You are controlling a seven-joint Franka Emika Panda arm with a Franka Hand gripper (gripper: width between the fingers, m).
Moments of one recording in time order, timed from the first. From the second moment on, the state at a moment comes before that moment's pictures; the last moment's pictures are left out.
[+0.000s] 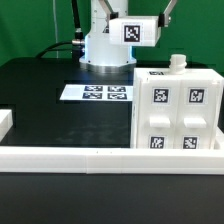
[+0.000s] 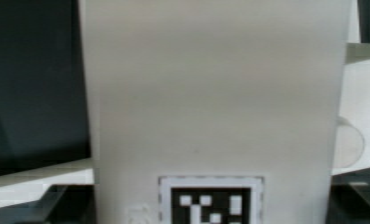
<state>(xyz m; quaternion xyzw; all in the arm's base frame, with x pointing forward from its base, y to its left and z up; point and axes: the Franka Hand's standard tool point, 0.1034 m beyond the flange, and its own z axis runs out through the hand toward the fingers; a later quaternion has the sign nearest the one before) 0.597 0.016 0.195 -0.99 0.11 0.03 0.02</state>
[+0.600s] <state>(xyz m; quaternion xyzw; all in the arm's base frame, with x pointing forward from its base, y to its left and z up) 0.612 0.072 0.177 -0.99 0.13 0.03 0.02</state>
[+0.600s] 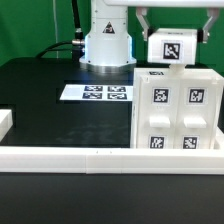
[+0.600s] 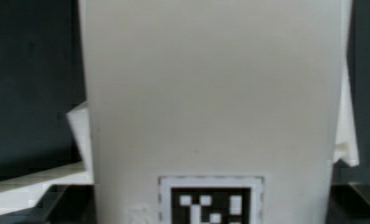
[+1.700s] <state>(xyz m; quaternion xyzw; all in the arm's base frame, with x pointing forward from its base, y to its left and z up) 0.613 0.073 0.160 -0.99 0.12 0.02 0.02</state>
